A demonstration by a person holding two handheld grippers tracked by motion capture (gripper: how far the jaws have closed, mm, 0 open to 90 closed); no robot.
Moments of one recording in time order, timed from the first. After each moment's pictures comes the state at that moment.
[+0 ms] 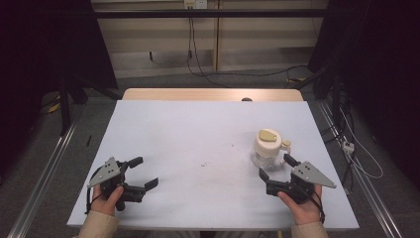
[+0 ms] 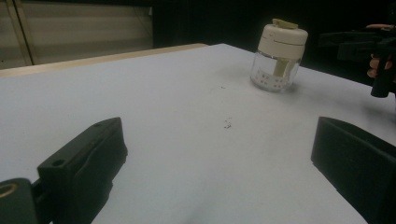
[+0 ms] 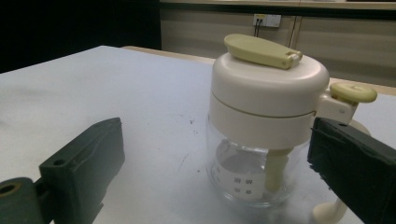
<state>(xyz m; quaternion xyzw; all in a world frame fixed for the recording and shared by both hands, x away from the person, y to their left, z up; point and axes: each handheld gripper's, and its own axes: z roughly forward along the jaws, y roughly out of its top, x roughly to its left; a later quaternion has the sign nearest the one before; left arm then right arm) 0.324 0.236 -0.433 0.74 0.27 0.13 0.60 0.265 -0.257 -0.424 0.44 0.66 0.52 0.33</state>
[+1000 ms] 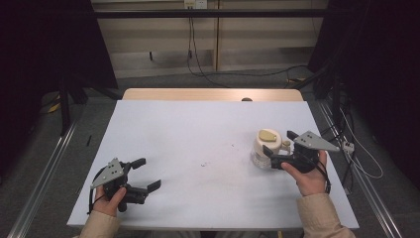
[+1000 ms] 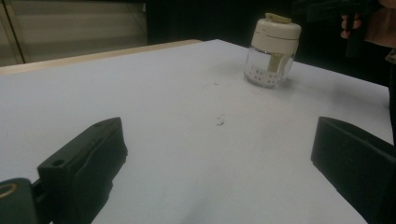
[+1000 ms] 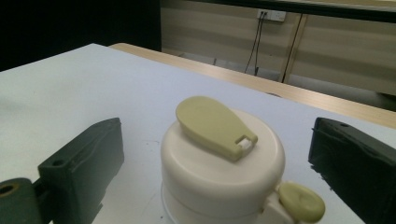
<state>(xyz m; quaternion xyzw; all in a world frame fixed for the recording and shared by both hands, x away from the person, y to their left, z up) 0.322 0.230 -0.434 0.75 0.26 0.12 0.60 0.322 -0.275 -0.382 0.44 0.69 0.49 0.31</state>
